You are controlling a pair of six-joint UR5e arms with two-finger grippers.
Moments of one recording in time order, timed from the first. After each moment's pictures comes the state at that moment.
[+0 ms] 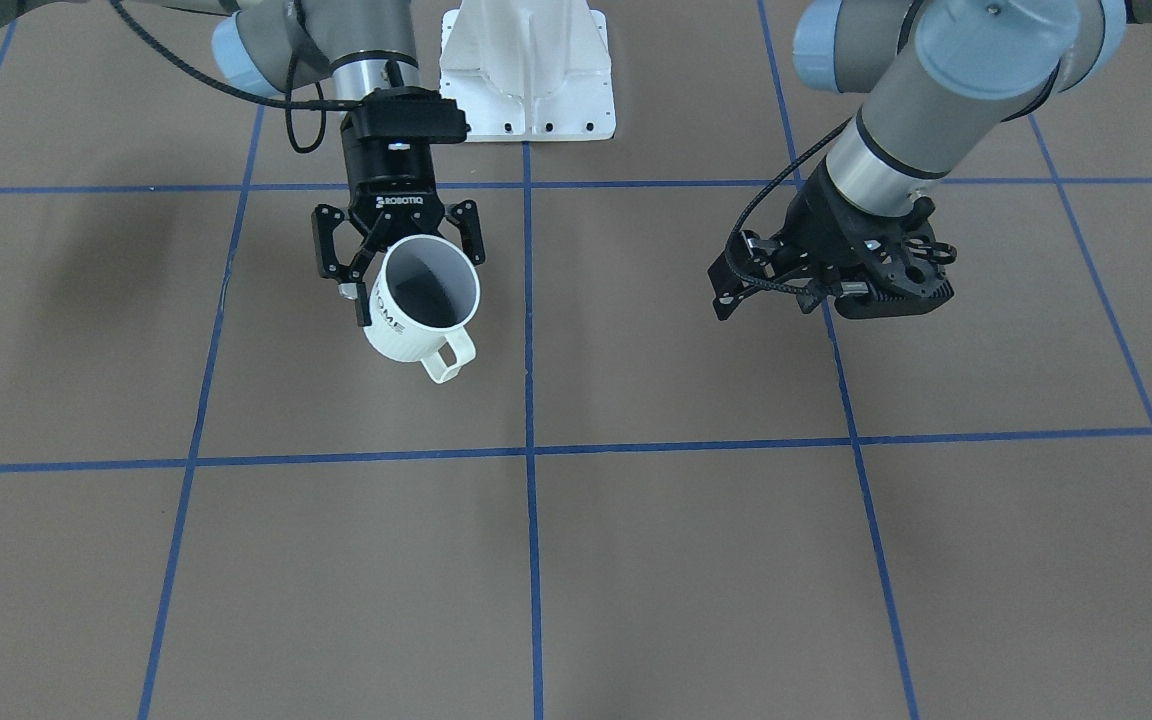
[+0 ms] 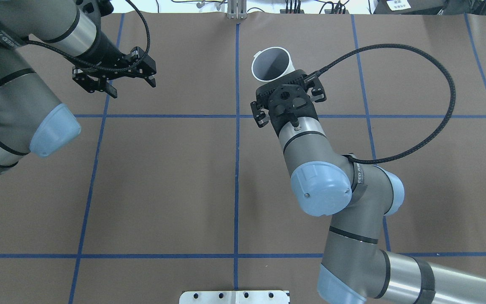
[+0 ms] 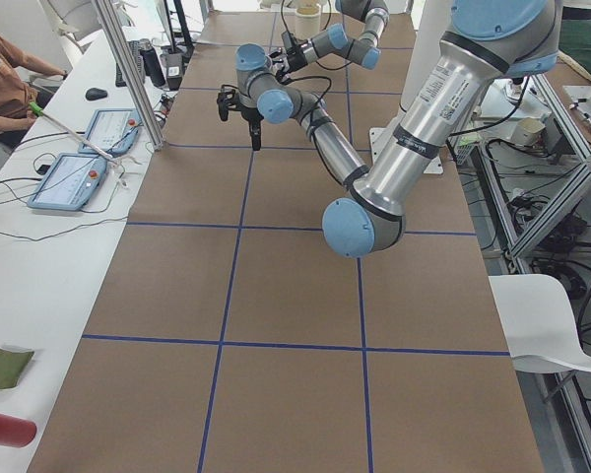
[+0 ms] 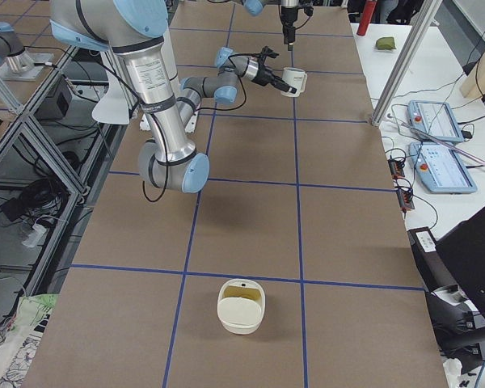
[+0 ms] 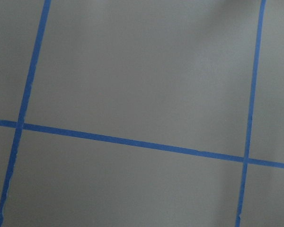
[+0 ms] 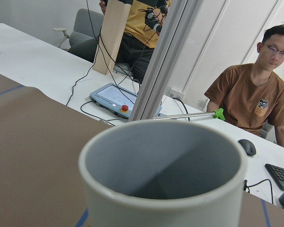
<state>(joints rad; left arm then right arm) -0.92 -2.15 -1.81 -1.61 -2.26 -1.19 0.37 -1.03 1.83 -1.17 0.79 0.69</state>
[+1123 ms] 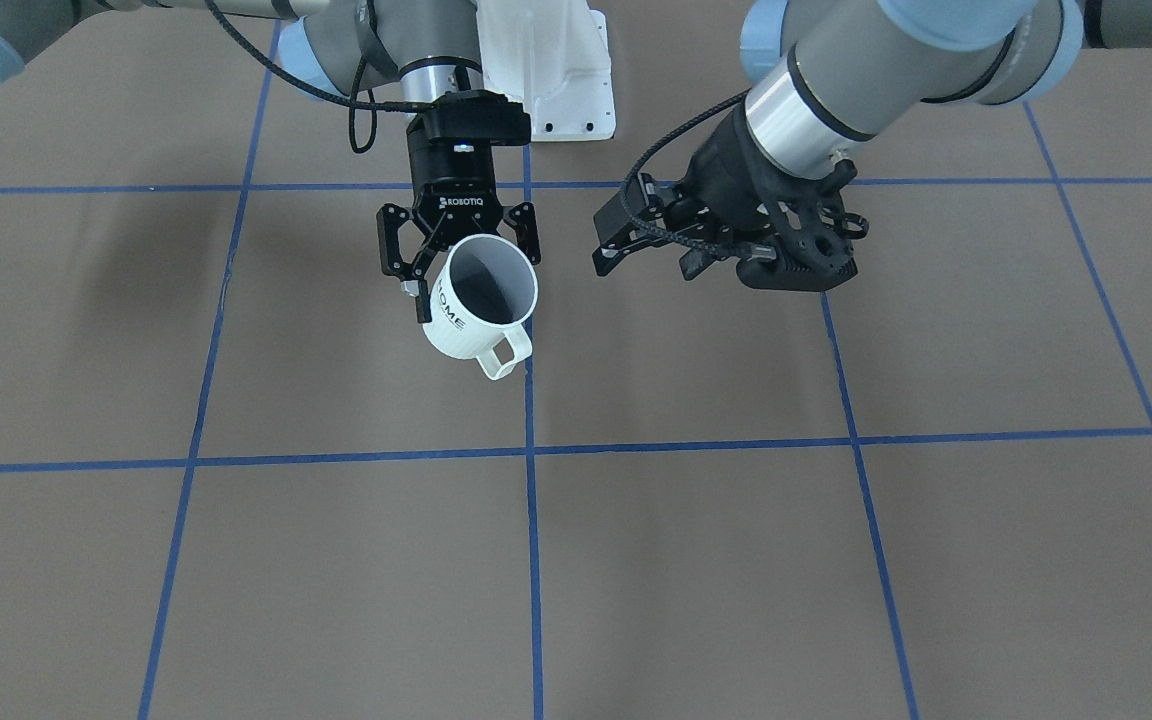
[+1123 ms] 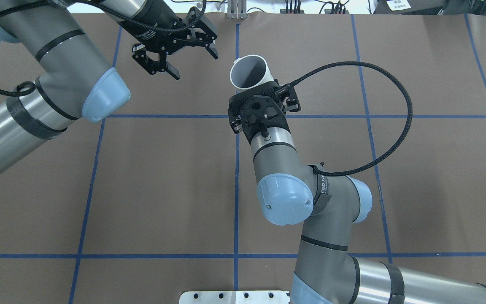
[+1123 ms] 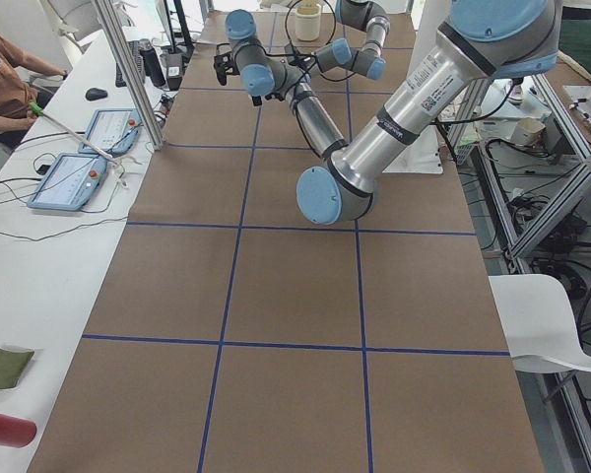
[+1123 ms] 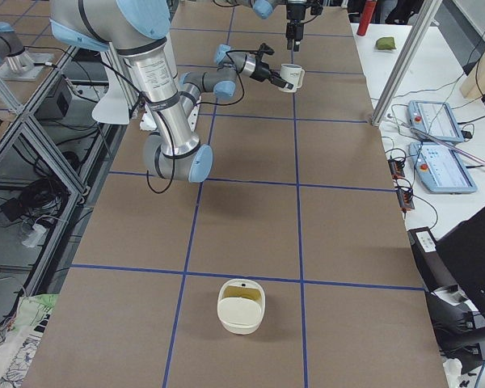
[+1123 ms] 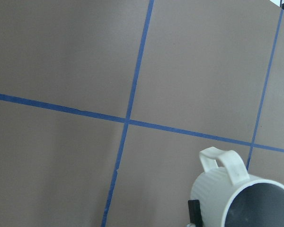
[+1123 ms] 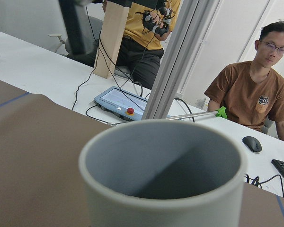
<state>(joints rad) -0.91 -2.39 -1.61 -1.83 -2.40 -1.42 0.33 -0.96 1.75 -1.19 0.74 0.76</state>
